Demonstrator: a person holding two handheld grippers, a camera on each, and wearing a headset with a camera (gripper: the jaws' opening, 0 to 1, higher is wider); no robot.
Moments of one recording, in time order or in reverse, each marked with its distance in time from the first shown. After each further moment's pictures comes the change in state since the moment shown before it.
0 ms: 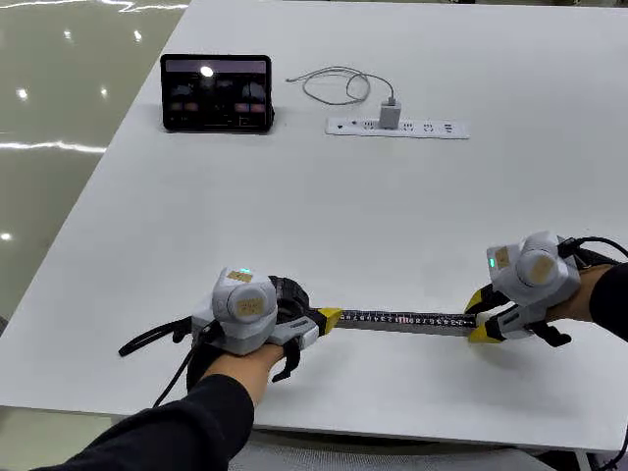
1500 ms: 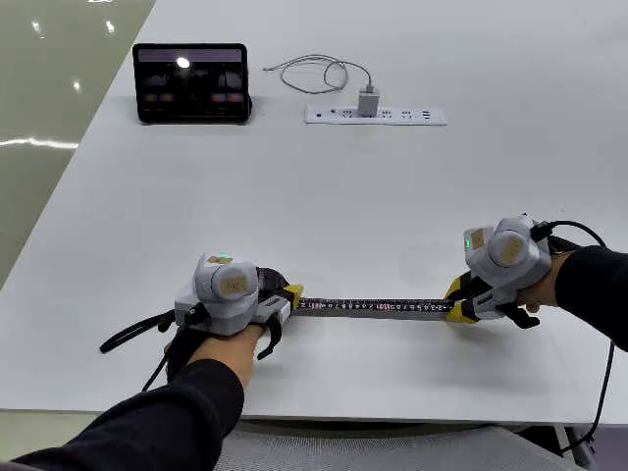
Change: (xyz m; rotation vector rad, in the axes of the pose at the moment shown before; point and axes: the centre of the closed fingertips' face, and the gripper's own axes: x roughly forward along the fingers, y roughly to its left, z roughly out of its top) left arm 0.007 0.014 -0.008 -0.028 0.061 0.072; right arm 0.001 0.002 0.004 0.096 -0.013 -0.021
